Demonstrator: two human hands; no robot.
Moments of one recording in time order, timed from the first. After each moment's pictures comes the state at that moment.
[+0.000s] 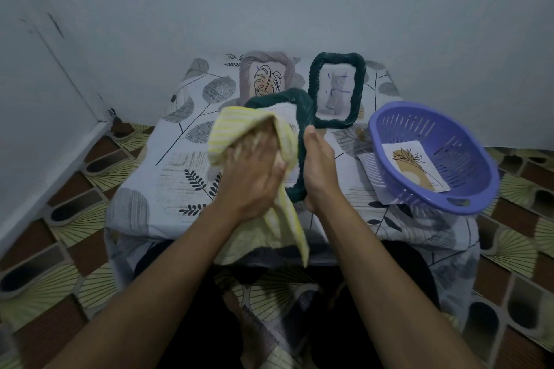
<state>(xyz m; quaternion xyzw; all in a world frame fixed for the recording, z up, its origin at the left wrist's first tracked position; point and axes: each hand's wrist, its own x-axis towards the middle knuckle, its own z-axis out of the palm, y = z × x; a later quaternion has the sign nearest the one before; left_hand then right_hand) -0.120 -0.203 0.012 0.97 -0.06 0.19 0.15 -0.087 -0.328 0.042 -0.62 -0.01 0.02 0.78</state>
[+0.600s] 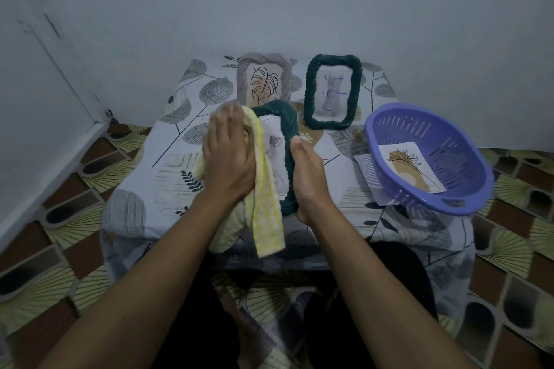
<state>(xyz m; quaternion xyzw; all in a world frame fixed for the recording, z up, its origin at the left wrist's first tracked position) -0.100 -0.189 0.025 0.92 0.05 0.28 0.27 -0.103 -0.325 0.040 -0.63 0.00 0.06 0.78</state>
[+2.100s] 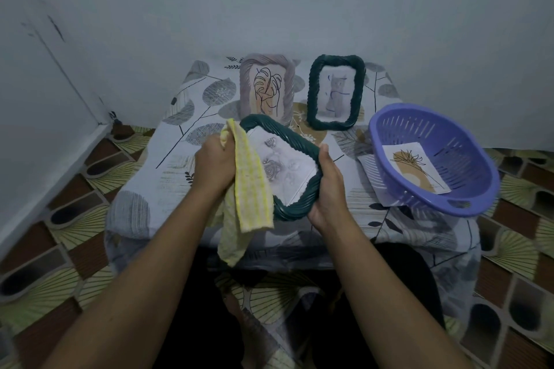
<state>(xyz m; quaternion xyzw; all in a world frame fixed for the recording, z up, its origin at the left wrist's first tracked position) -0.095 -0.160 0.025 0.85 0.21 0.18 0.44 -0.090 -0.344 0.008 -0.42 0.07 0.10 0.90</state>
